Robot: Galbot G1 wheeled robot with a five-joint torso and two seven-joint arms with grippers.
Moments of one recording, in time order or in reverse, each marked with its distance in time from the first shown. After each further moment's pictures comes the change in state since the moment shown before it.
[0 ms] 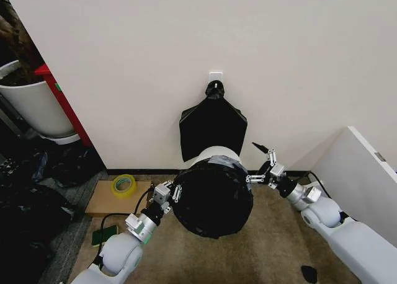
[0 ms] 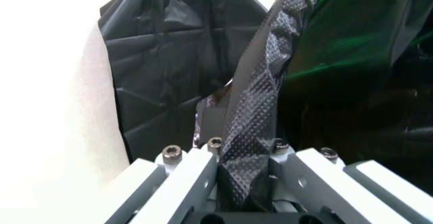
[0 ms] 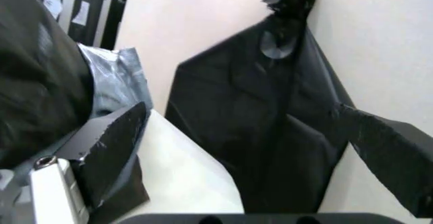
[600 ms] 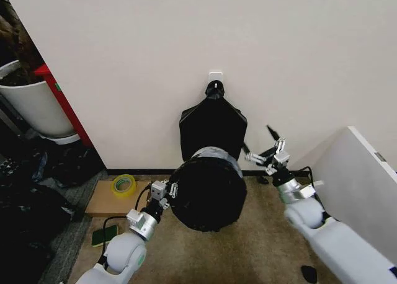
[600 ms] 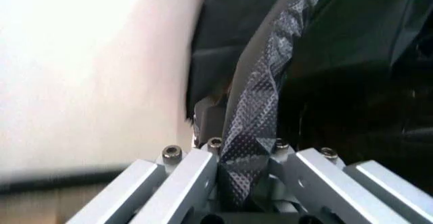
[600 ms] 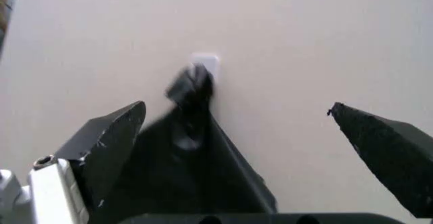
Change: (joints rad) left arm -0.019 -0.049 0.000 -0.026 -0.268 0.292 -0.263; right arm -0.068 0.122 -0.020 0.224 -0.205 -0.003 0.594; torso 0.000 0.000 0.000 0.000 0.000
